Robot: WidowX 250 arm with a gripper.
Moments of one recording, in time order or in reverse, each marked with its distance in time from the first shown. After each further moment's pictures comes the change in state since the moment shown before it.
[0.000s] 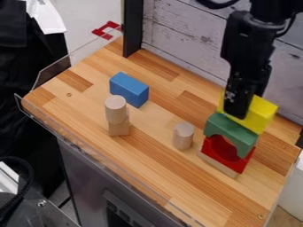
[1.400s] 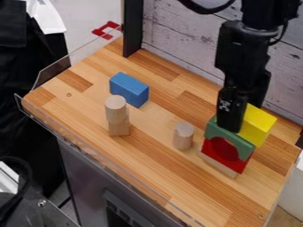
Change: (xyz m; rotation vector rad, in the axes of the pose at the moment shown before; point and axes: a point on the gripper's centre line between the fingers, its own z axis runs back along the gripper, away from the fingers) arm 0.001 0.012 -0.002 0.037 0.068 0.002
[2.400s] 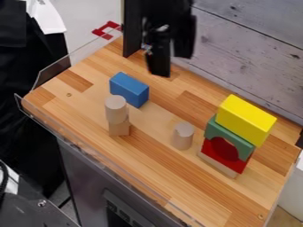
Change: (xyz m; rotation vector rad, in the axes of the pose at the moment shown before) arm 0.105 0.010 0.037 -0.097 0.024 0.099
